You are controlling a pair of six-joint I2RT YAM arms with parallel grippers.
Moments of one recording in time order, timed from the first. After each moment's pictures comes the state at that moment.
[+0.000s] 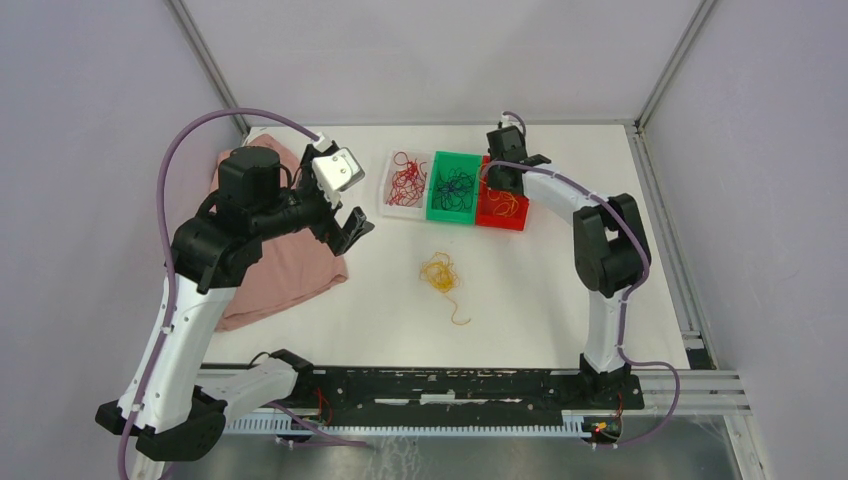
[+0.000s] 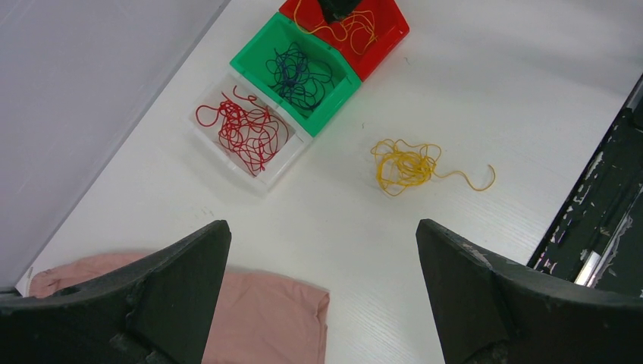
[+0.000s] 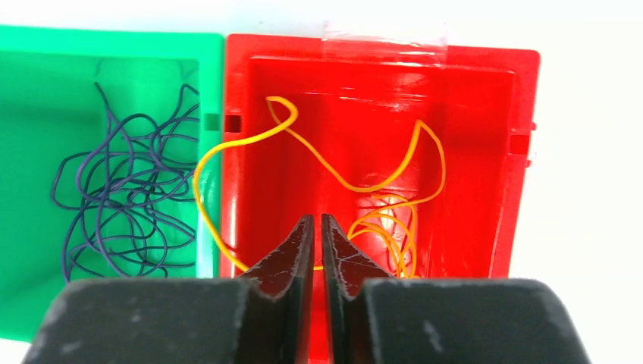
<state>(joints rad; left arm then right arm) -0.45 1.04 1.56 -0.97 0.37 0.43 0.39 2.03 1.54 -0.33 0.28 0.39</state>
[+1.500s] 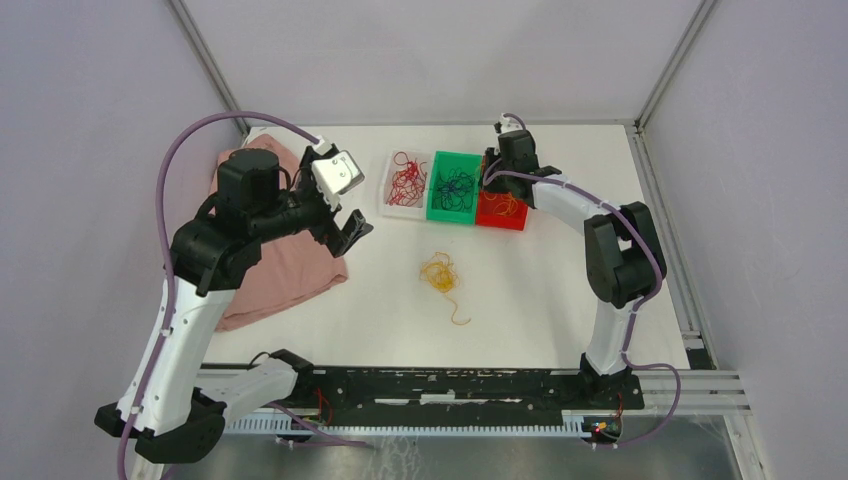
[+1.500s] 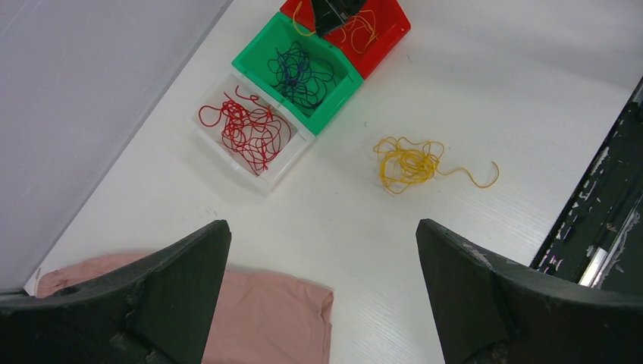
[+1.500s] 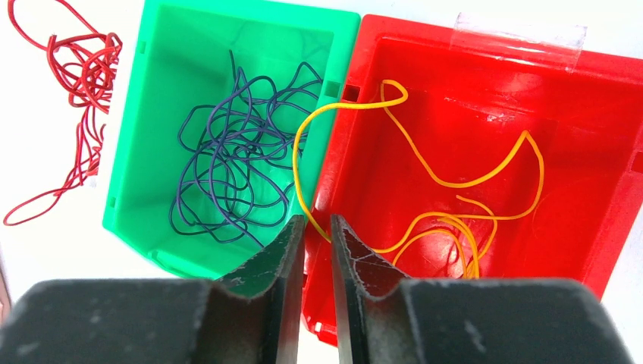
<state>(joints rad) -0.45 1.03 1.55 -0.97 0.37 0.45 0.36 1.92 1.37 -0.12 0.00 0.37</state>
